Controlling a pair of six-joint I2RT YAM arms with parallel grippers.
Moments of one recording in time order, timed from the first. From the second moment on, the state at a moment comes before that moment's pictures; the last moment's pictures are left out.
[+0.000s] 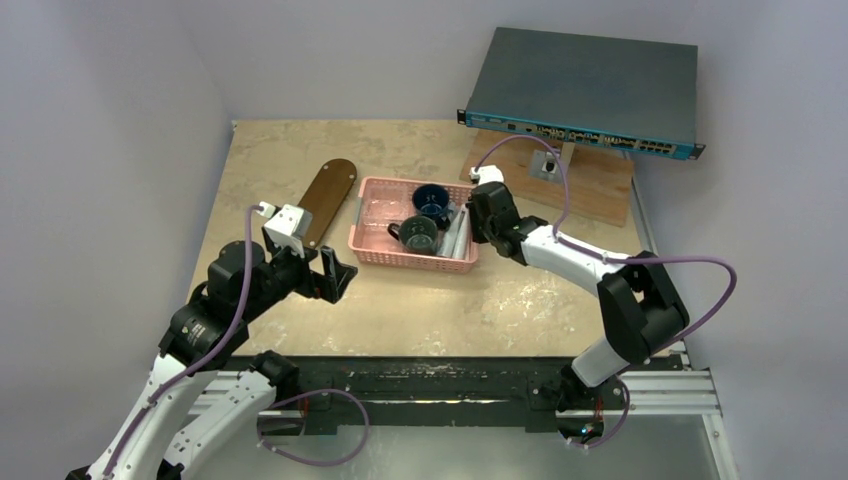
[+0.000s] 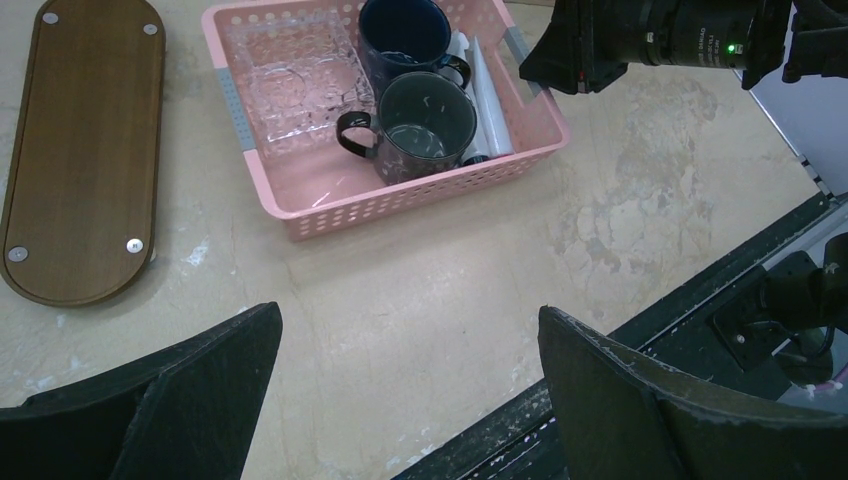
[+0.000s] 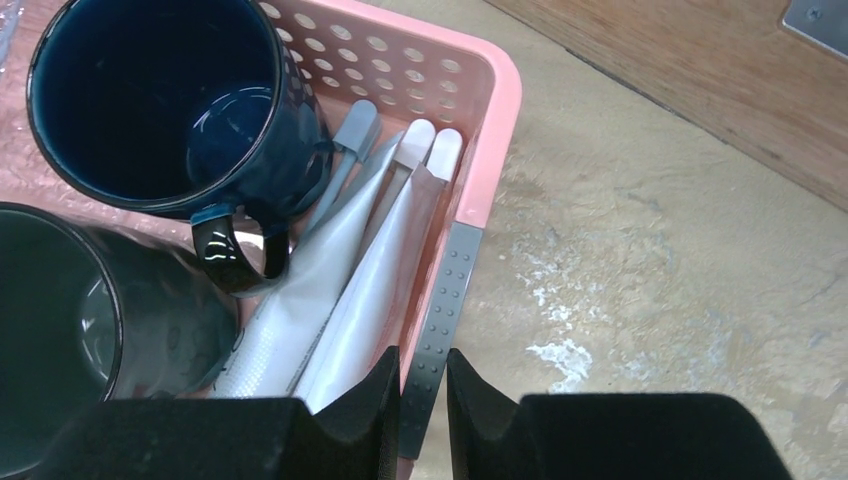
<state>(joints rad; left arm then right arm) -0.53 0.56 0.91 -0.73 0.06 -0.25 0.58 1.57 0.97 -0.14 0.30 0.28</state>
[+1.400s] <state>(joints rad) -0.53 0.66 0.91 -0.73 -0.08 -0.30 0.50 1.49 1.08 -0.27 0.32 0.26</state>
